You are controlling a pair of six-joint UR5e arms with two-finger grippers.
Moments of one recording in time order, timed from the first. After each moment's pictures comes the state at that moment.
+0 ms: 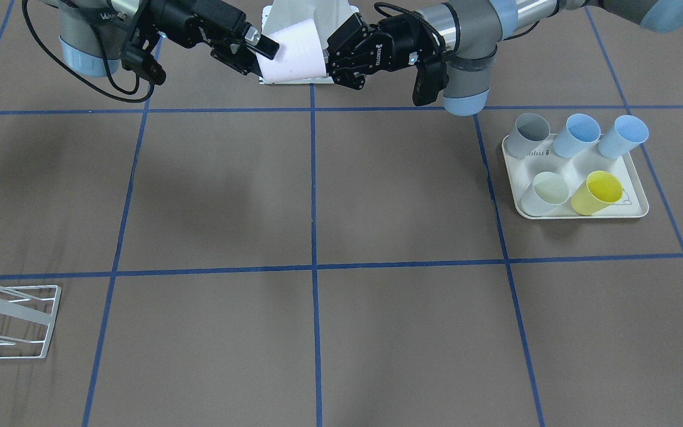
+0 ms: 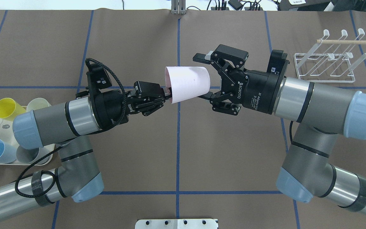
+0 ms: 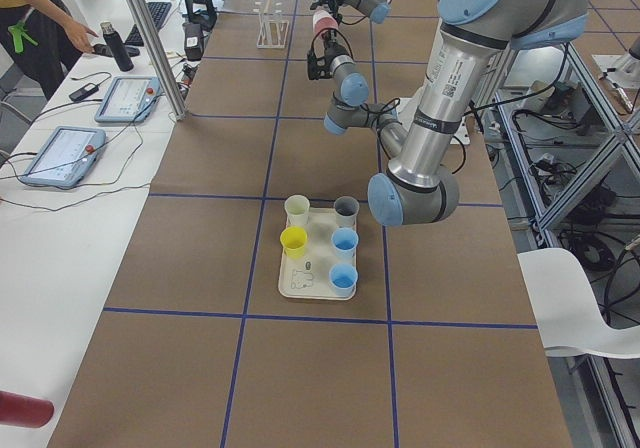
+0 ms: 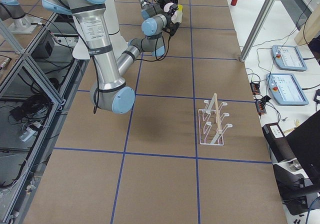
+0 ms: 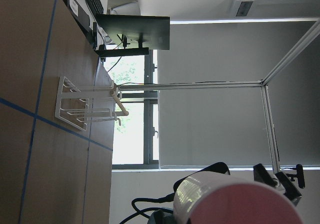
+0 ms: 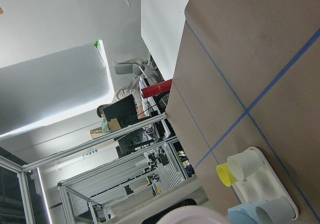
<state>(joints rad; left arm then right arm) -0.48 -2.09 -1.64 -3.28 -1.60 -1.87 0.56 -1.21 1.93 -0.29 1.64 2.29</state>
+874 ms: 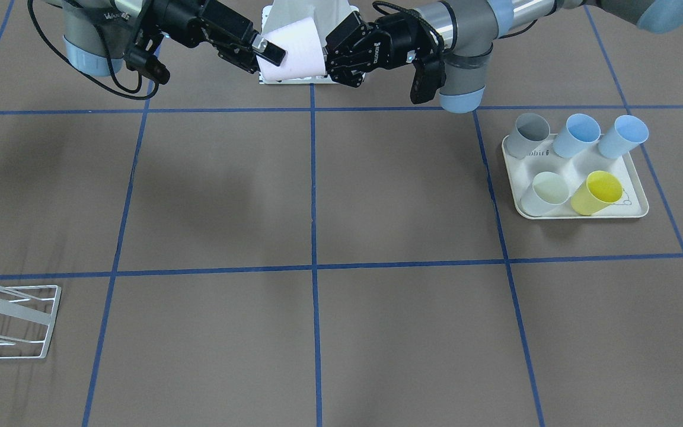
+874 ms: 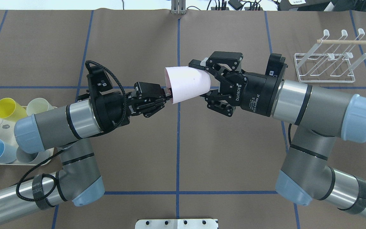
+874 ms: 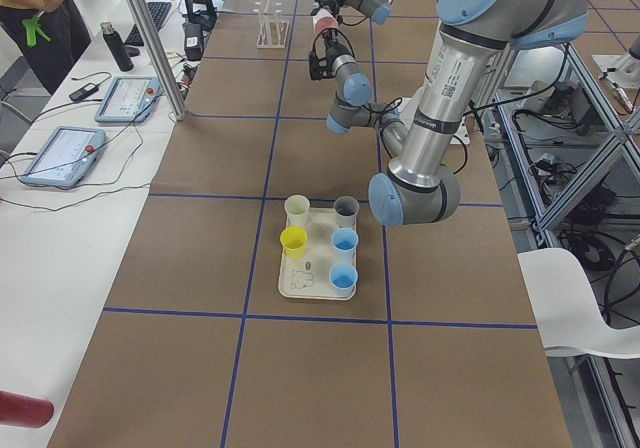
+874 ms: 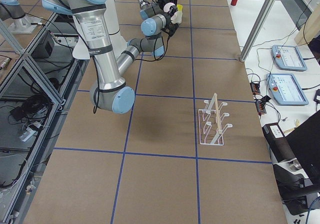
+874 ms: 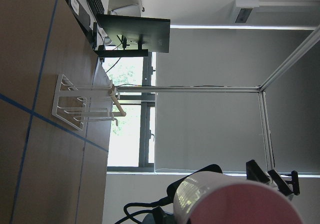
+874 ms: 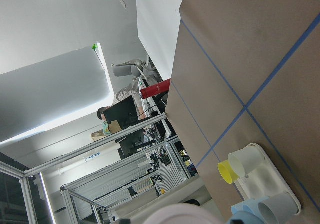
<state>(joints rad) -0.46 -2.08 -1.64 -3.28 -1.57 -1.88 0.55 -1.21 1.93 -0.29 1.62 2.32</state>
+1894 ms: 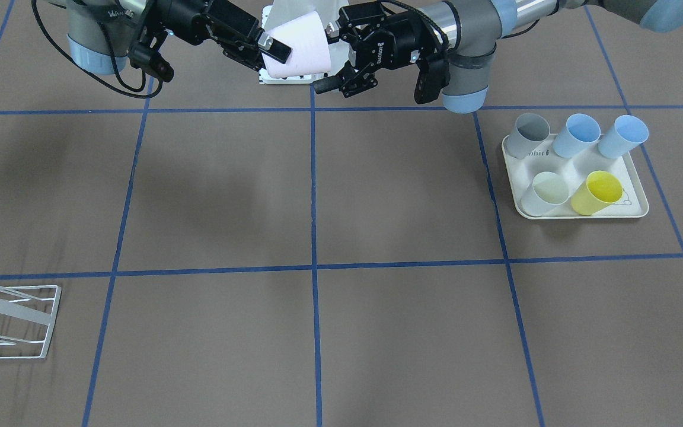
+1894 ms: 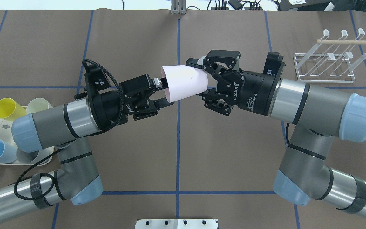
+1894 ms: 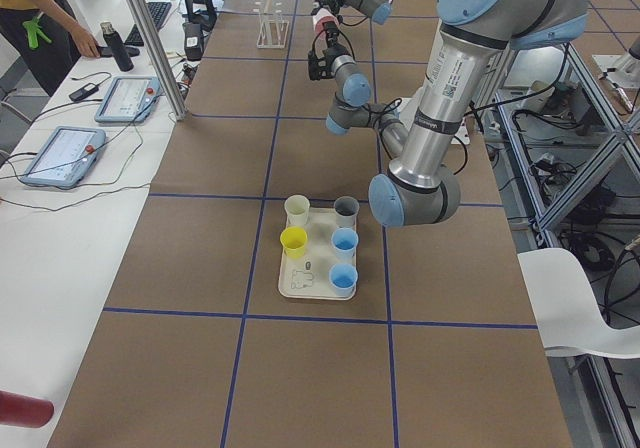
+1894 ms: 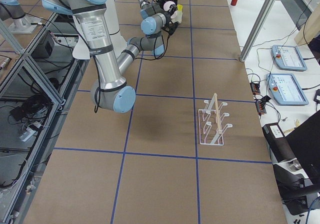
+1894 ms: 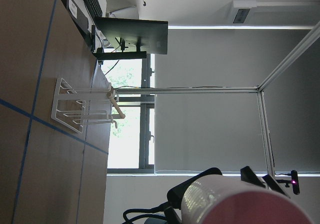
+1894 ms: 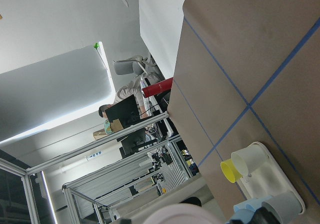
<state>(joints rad) -0.47 -2.08 -1.65 -3.28 -1.57 -1.87 0.55 -1.19 1.93 -0.30 1.62 2.31</state>
